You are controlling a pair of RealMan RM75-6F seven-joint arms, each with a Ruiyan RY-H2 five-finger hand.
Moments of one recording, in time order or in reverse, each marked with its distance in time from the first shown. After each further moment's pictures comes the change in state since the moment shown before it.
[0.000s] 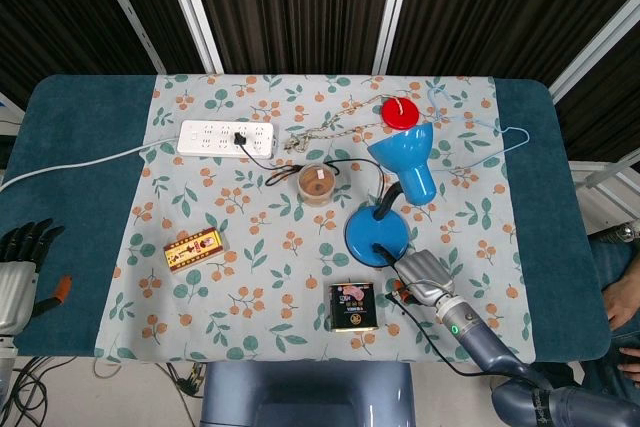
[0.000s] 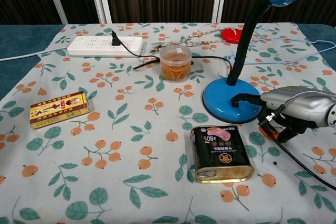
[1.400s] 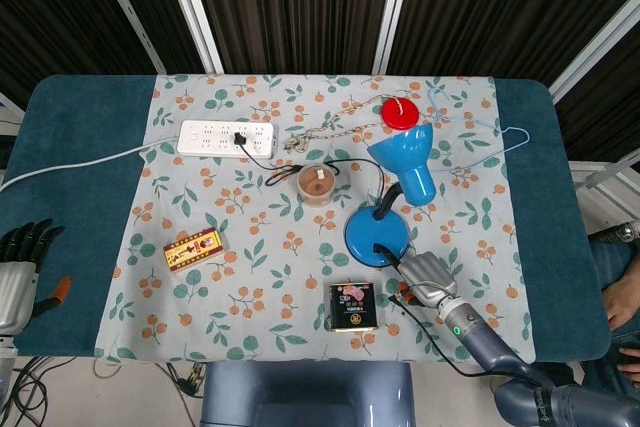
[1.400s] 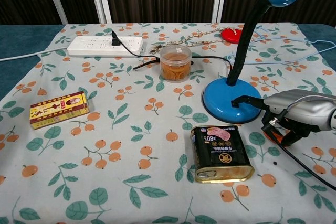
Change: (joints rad) left arm 0.000 0.000 0.000 0.001 -0.001 0.000 0.002; right arm 0.035 0.017 -0.045 -0.006 0.055 -0.025 -0.039
